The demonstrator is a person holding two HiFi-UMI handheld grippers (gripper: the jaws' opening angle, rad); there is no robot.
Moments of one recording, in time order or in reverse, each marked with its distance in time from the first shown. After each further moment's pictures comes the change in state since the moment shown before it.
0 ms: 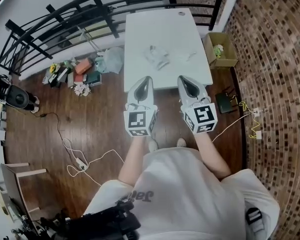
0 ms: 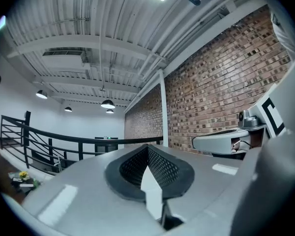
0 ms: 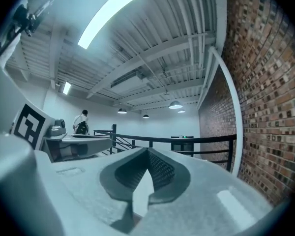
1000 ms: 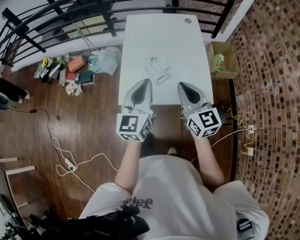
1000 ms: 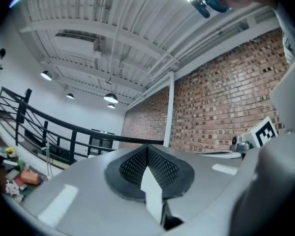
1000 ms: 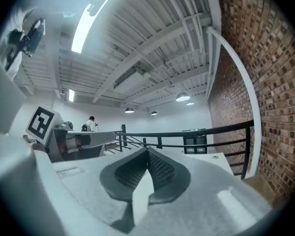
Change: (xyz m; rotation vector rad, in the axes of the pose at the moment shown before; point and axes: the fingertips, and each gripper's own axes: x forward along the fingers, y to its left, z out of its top) left arm 0.092 0.058 -0.021 -0.160 -0.026 -0.043; right arm 0.104 -0.045 -0.033 0.096 0.029 0.126
